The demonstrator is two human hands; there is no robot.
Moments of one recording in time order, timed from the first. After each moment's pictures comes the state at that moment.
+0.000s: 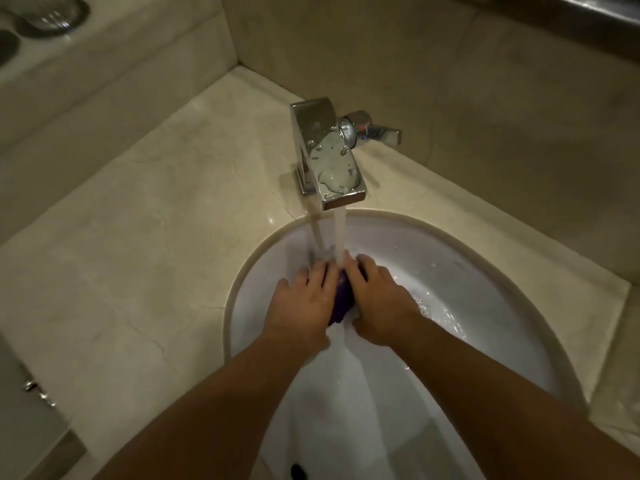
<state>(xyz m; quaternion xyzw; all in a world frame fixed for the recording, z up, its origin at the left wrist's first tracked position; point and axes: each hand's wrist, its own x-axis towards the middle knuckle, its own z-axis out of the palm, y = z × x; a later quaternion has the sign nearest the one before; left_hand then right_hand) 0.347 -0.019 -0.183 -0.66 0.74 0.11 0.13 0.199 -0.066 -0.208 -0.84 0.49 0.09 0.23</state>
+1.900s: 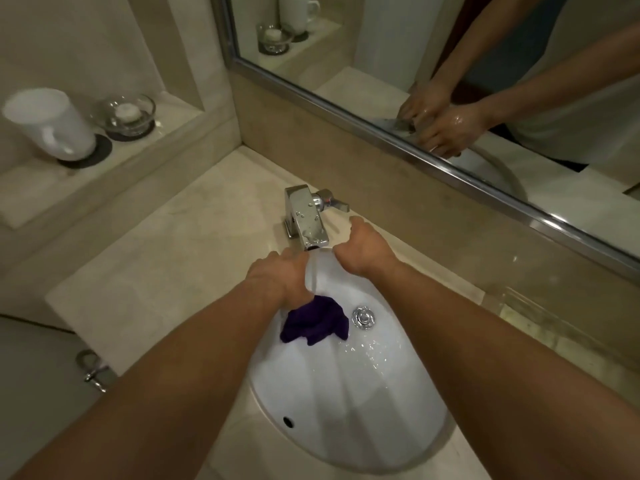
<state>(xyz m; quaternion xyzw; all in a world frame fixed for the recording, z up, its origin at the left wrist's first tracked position) 0.367 -0.045 -0.004 -0.67 0.70 0.22 0.14 0.216 -0.098 0.024 -0.67 0.66 -0.03 0.34</state>
